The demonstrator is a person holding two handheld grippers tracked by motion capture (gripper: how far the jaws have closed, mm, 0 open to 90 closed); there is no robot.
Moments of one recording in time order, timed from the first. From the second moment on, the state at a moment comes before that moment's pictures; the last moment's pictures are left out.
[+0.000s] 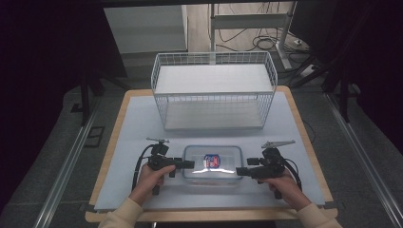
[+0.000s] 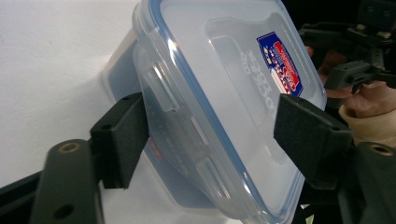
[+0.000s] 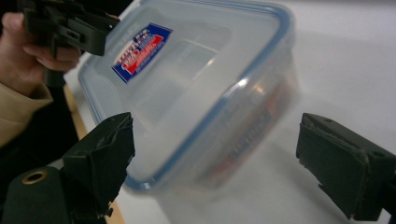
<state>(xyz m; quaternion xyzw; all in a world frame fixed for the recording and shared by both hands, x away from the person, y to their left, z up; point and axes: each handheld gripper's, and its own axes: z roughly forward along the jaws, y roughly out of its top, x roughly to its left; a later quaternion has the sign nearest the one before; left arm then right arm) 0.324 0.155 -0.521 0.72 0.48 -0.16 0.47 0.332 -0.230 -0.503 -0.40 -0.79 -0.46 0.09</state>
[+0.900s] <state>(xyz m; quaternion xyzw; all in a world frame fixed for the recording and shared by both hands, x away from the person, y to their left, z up) 0.307 0.162 -0.518 0.71 0.48 -0.14 0.50 0.334 -0.230 -0.500 -0.44 -0.76 -0.46 0.13</state>
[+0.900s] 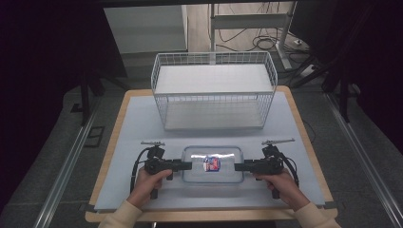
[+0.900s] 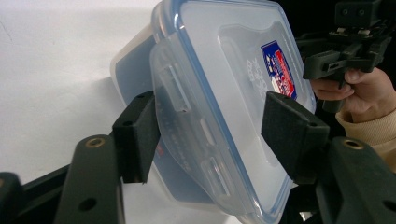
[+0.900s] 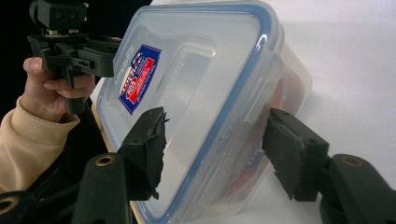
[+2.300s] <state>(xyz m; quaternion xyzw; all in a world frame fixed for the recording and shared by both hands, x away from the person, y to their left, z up) 0.280 0.159 -0.497 0.71 0.47 -0.08 0.52 0.319 -0.235 -0.487 -0.45 -0.74 -0.48 0.12</state>
